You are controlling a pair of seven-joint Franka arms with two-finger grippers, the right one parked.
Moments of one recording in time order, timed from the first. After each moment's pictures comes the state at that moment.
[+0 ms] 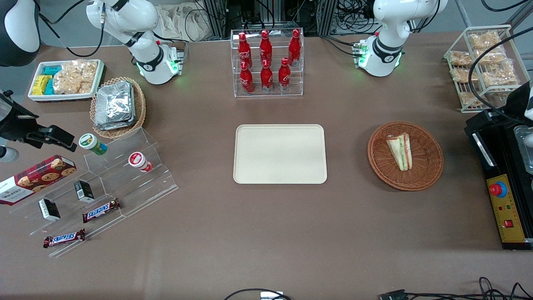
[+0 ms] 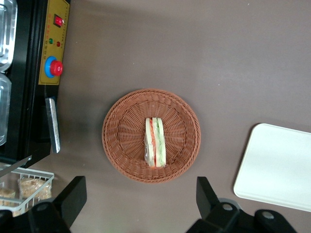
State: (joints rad) arm 0.11 0.08 -0.11 -1.51 0.03 1.54 -0.19
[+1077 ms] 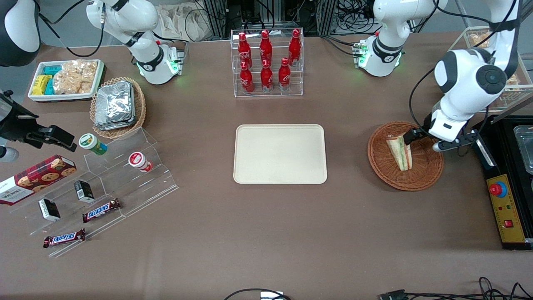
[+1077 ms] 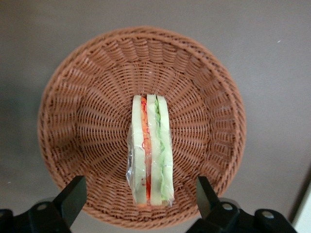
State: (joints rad) arm 0.11 -0.09 -0.11 -2.47 -0.02 2.38 -0.24
